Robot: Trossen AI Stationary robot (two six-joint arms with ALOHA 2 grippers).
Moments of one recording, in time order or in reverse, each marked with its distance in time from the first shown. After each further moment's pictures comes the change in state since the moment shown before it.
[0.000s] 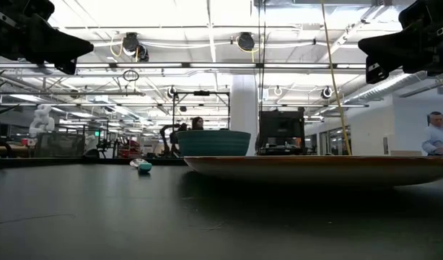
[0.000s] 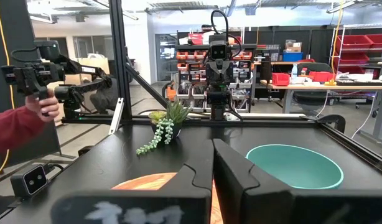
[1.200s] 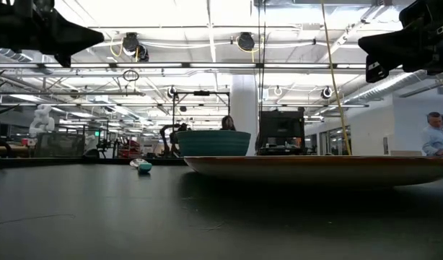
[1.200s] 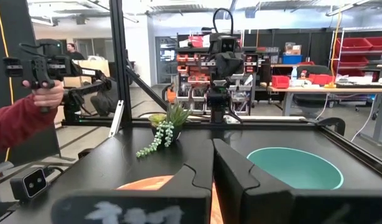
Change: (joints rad) left arm 0.011 0.000 0.000 0.185 -0.276 -0.015; right arm 0.000 0.000 0.000 0.011 0.000 0.000
